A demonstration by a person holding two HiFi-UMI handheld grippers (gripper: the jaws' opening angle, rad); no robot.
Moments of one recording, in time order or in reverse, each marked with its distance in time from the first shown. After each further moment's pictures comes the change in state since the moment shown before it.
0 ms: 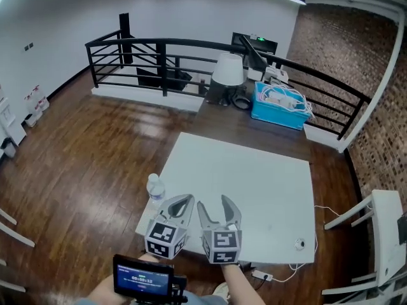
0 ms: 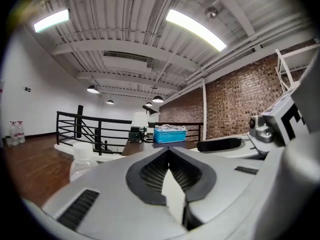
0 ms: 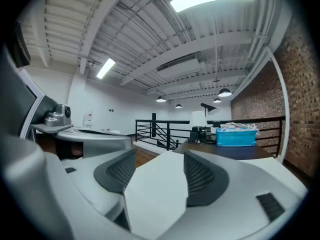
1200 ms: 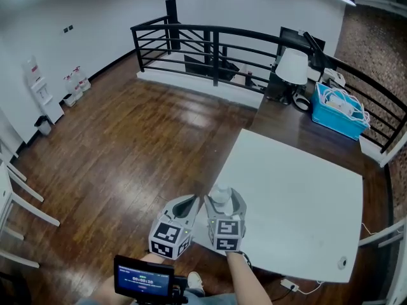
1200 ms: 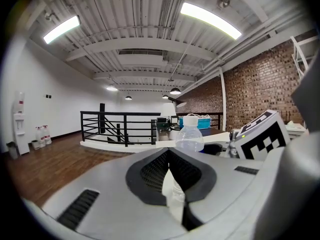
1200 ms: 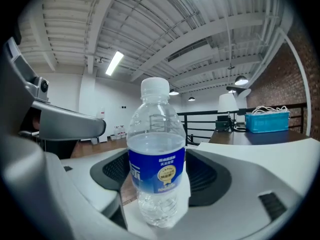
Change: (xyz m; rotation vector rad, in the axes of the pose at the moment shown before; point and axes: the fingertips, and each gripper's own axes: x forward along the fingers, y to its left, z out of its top) left arm -0.082 0.176 -0.060 0.006 0.094 0.217; right arm 0.151 0.148 -0.060 0.022 0.056 0.157
